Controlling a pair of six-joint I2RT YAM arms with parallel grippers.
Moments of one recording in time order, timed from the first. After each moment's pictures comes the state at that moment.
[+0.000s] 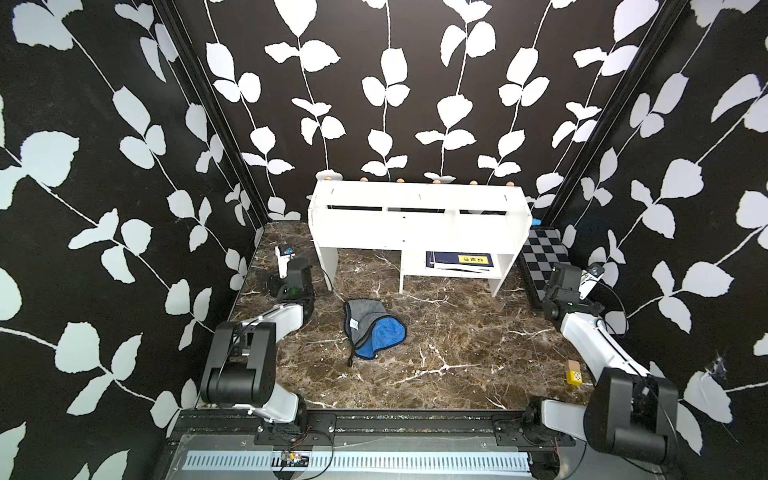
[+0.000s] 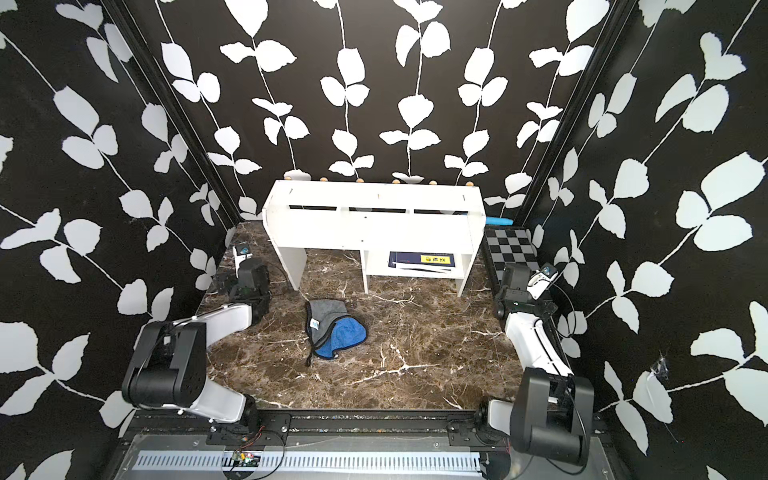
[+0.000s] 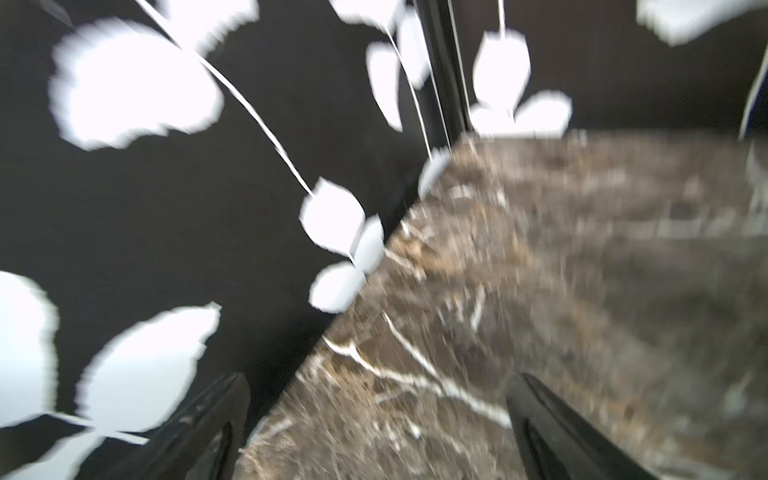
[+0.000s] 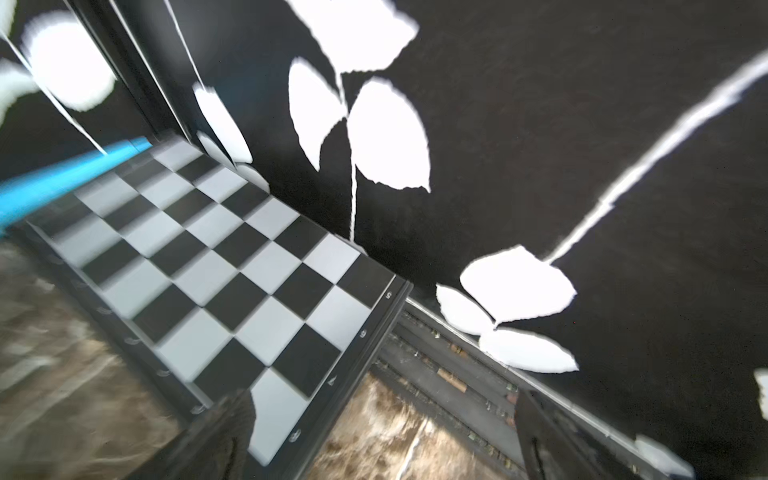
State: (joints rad) left arm -0.07 1.56 0.66 0.48 -0.77 0.13; right arm -0.17 1.29 0.68 -0.04 0.66 0.35
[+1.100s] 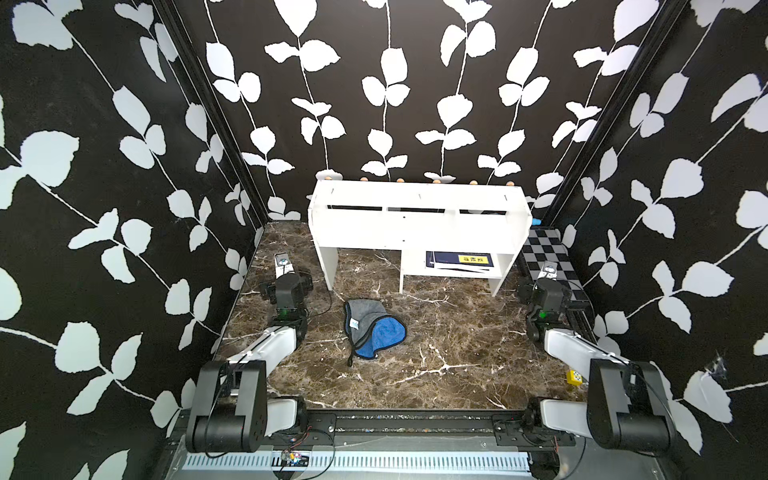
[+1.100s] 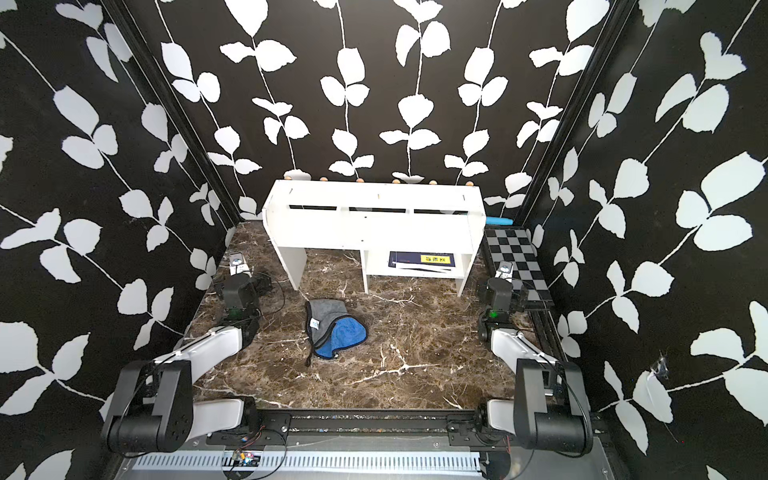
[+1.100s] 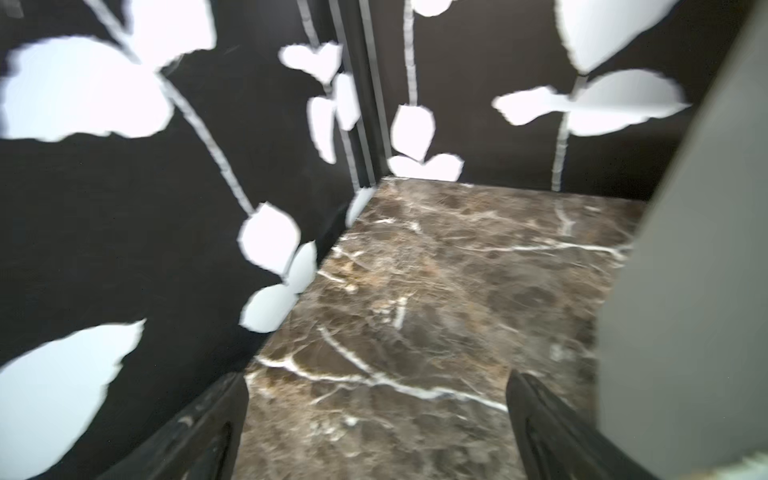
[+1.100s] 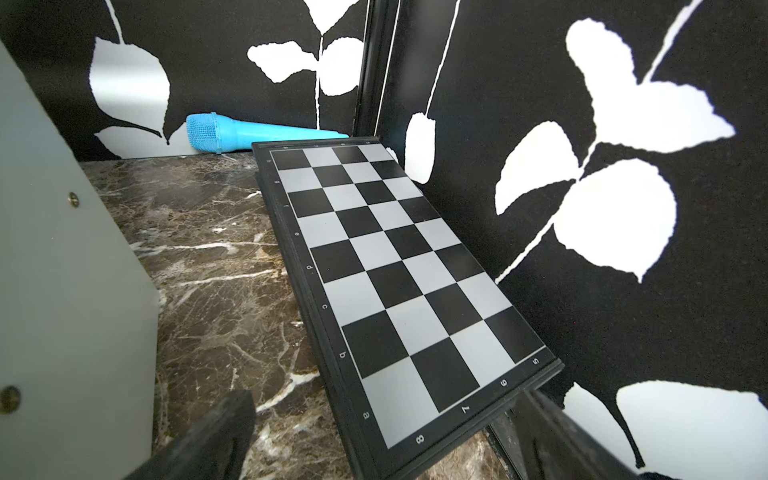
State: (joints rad) left arm -0.07 1.32 0.47 0.58 -0.45 0.05; right arm -0.04 1.29 0.47 0.45 0.41 -0.03
